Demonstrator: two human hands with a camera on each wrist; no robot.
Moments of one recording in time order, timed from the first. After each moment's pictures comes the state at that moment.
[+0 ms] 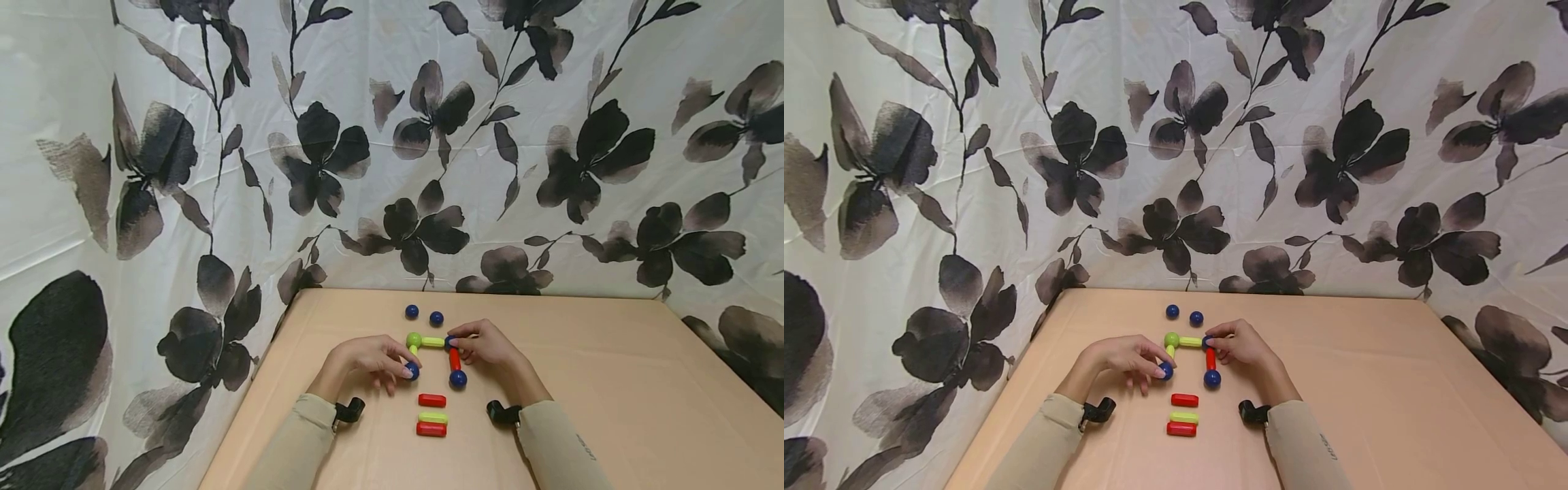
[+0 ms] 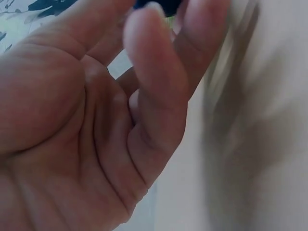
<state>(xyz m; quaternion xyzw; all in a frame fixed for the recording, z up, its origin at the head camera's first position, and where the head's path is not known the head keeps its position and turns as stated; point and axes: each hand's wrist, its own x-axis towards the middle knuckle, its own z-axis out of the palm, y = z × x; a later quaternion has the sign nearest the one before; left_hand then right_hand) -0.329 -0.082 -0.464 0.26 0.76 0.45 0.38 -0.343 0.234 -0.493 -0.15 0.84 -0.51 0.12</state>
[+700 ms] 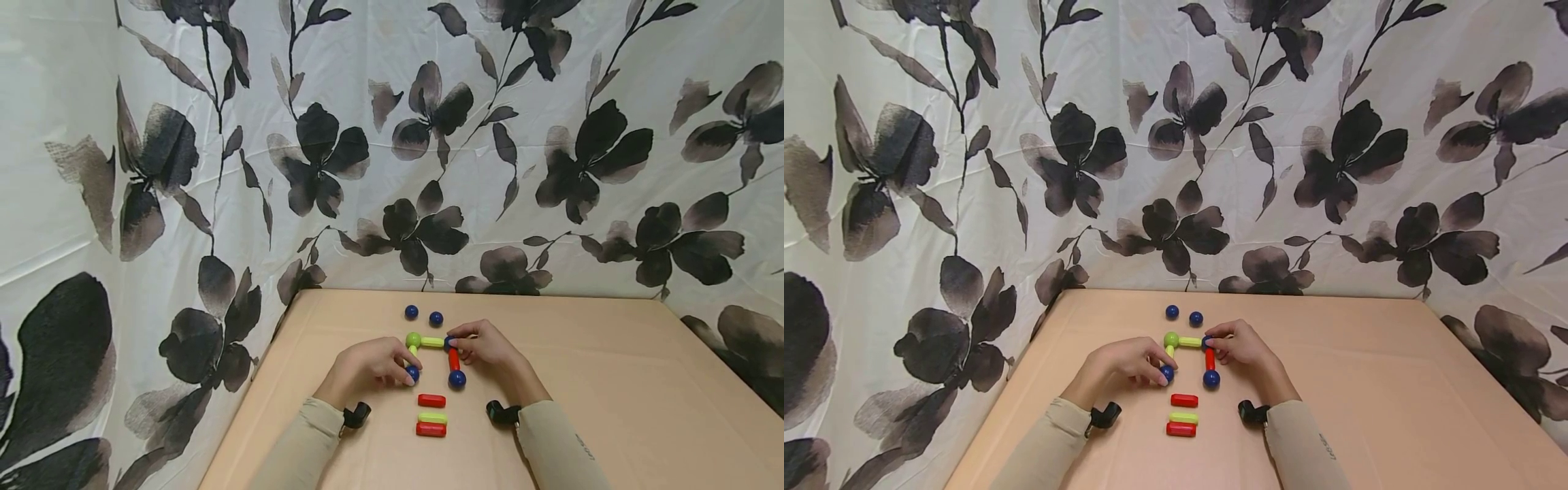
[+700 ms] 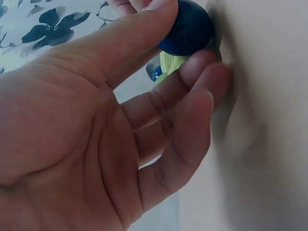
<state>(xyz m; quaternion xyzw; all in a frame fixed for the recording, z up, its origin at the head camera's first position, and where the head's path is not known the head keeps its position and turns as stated) -0.317 -0.062 -0.456 0.27 0.85 0.34 0.30 -0.343 0.234 -0.493 -0.15 0.84 -0.51 0.12</state>
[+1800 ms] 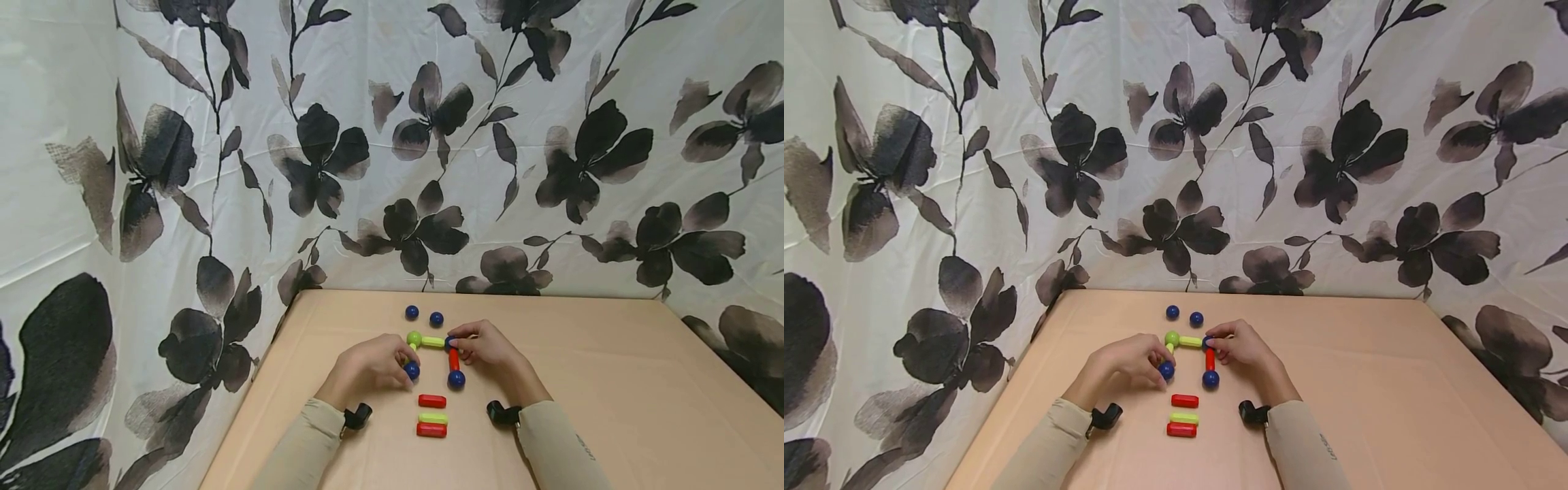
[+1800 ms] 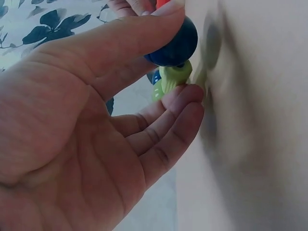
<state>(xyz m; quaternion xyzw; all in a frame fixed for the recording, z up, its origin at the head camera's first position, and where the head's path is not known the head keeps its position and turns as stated) -0.315 -0.058 -0.453 0.28 0.89 0.28 0.22 -0.347 0.235 -0.498 -0.13 0.84 -0.52 0.12</state>
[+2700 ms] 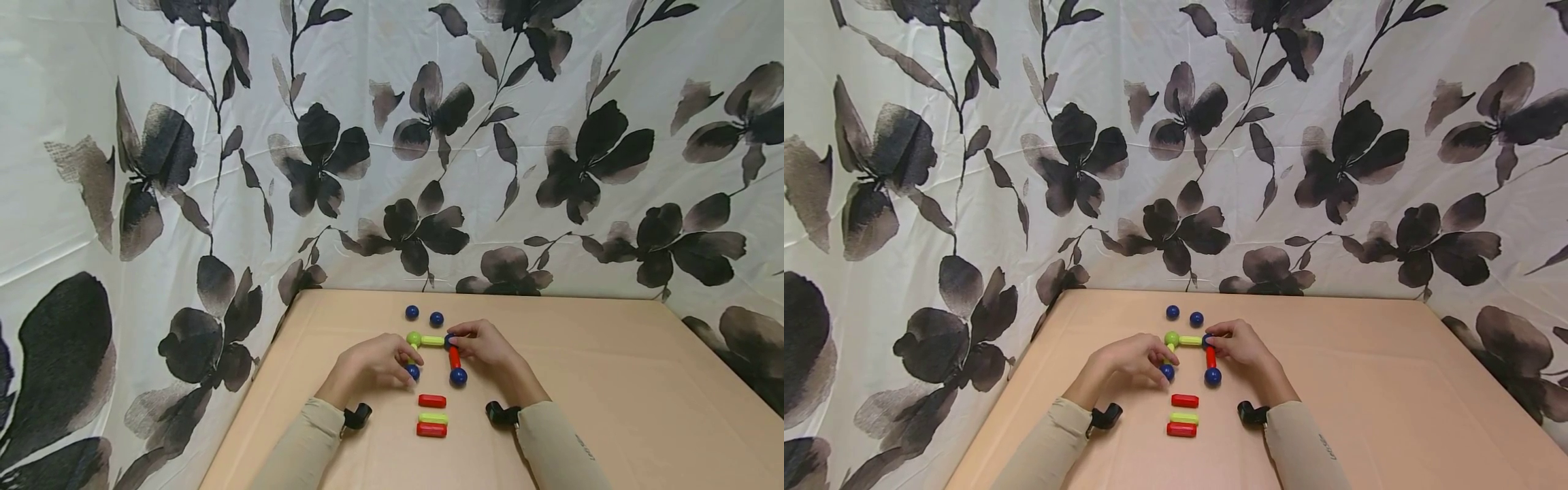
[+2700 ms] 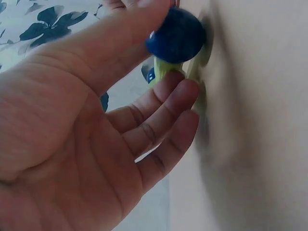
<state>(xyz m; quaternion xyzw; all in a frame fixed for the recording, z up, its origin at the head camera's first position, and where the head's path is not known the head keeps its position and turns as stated) -0.321 -0.059 -0.457 0.30 0.88 0.30 0.22 -0.345 0.231 -0.497 -0.15 0.85 -0.50 0.09</state>
